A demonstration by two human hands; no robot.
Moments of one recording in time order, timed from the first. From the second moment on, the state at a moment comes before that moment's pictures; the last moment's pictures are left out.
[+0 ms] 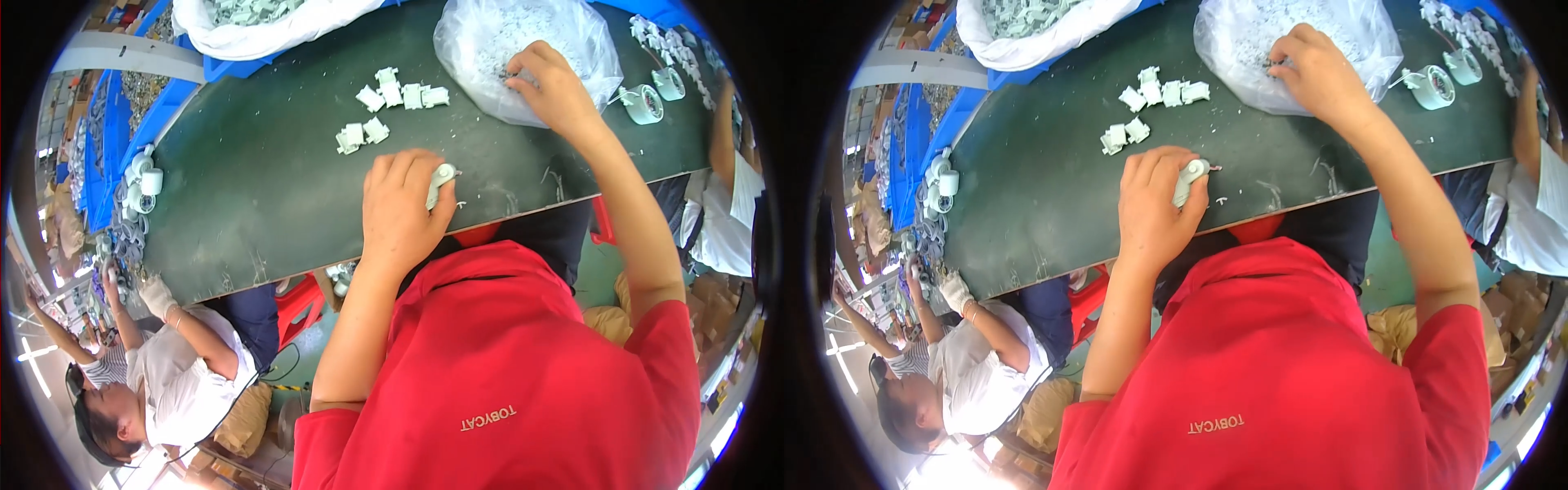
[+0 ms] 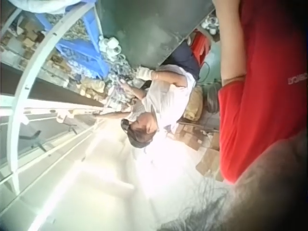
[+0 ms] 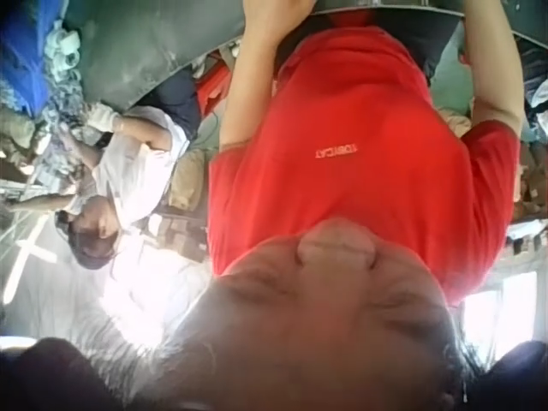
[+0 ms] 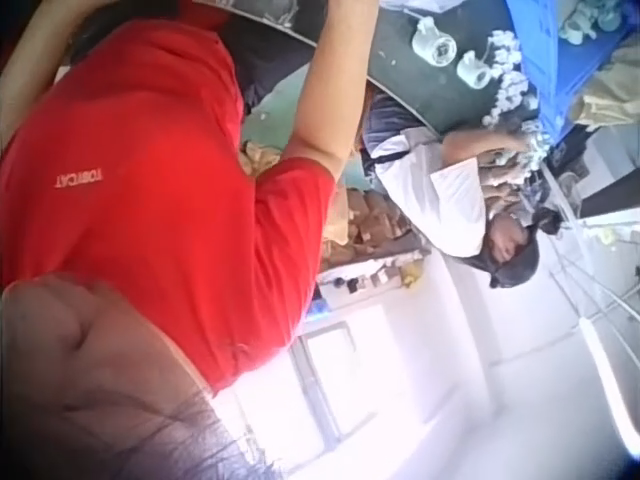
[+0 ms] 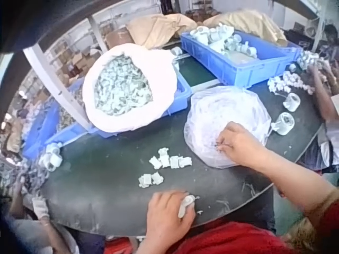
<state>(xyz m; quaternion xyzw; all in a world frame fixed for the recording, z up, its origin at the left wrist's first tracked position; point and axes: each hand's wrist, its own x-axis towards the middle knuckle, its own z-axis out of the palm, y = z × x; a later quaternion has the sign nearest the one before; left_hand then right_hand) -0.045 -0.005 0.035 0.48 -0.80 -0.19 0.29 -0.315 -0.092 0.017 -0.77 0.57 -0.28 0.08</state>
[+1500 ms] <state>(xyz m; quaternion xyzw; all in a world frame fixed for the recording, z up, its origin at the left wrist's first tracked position) -0.050 -0.005 0.019 0.49 -0.77 -0.14 0.39 -0.222 -0.019 0.040 -0.36 0.45 -0.36 0.73</state>
